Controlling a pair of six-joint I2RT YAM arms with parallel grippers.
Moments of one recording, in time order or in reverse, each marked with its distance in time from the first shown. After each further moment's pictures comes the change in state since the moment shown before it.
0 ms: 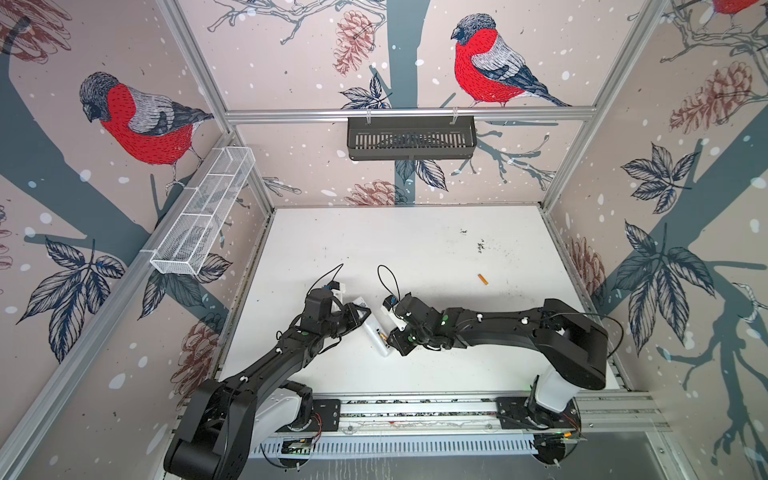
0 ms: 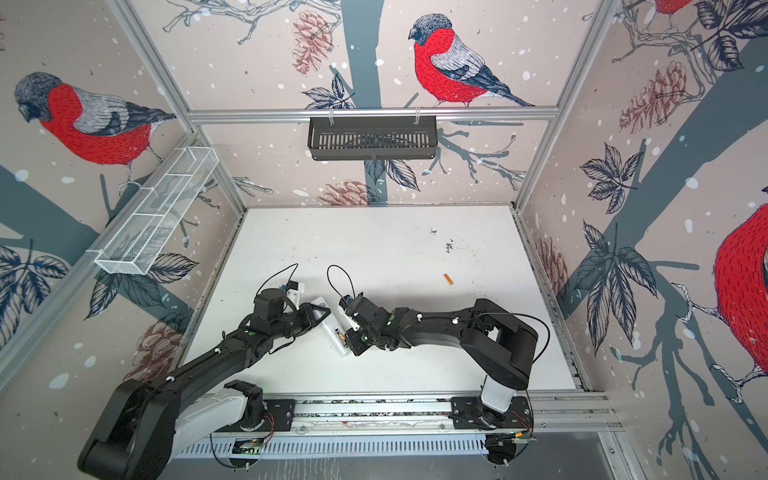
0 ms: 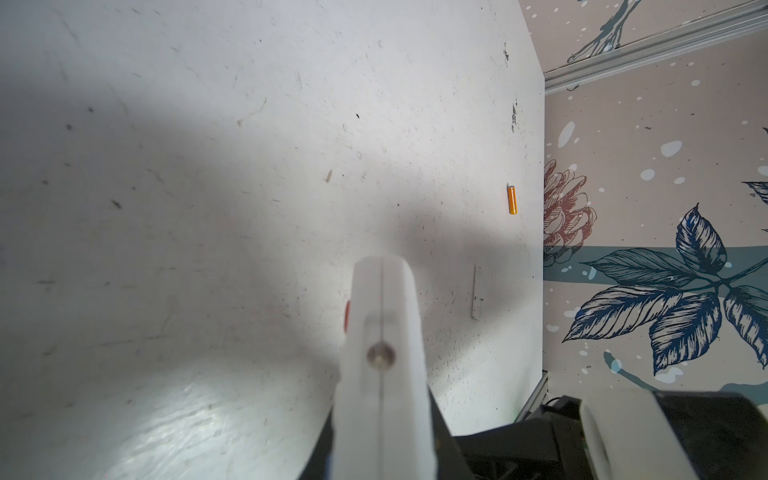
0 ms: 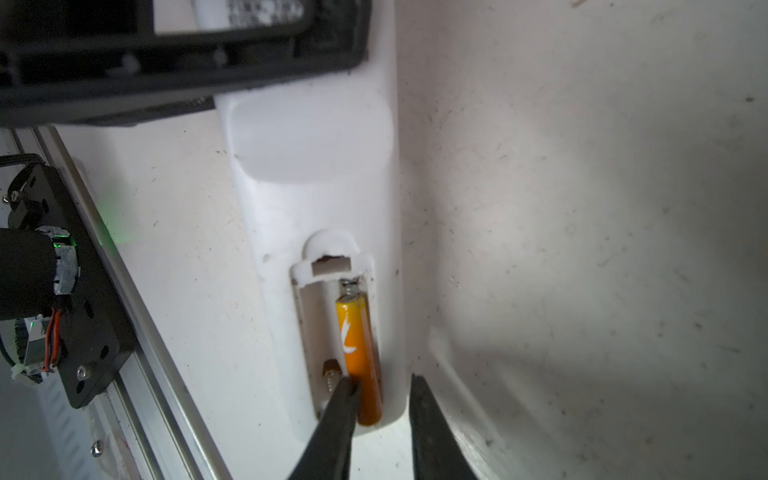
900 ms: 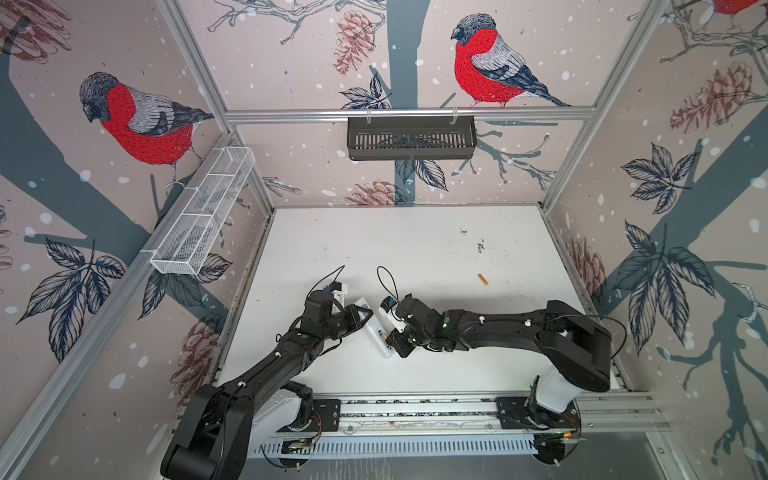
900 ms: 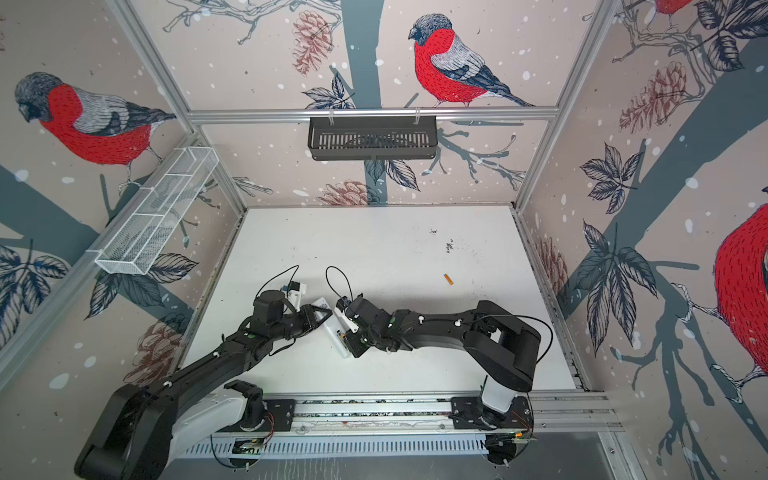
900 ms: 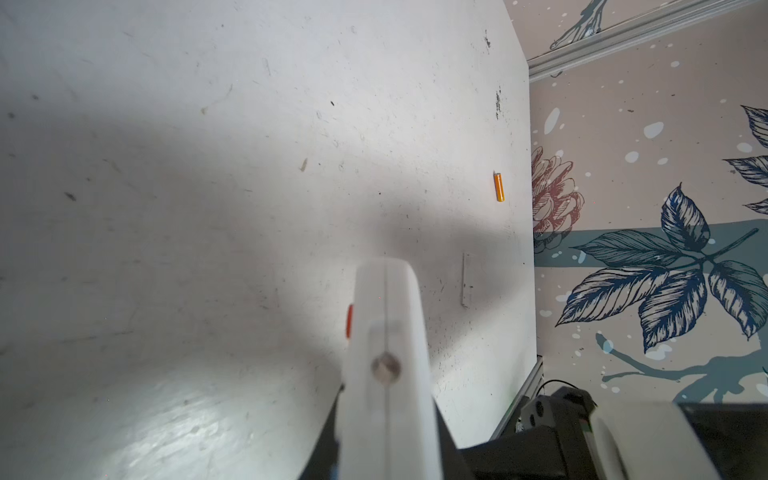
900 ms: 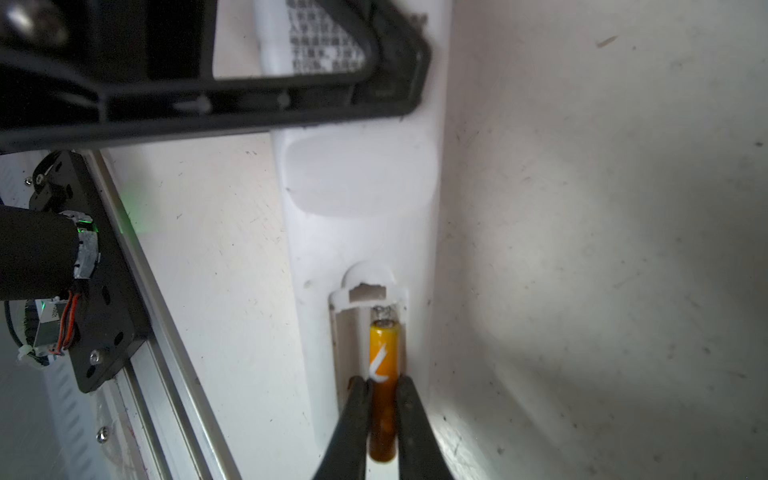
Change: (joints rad) left arm -0.018 -0.027 -0.013 0.013 0.016 0.008; right arm 0.008 -0.011 -0.006 0.037 -0.008 -0.048
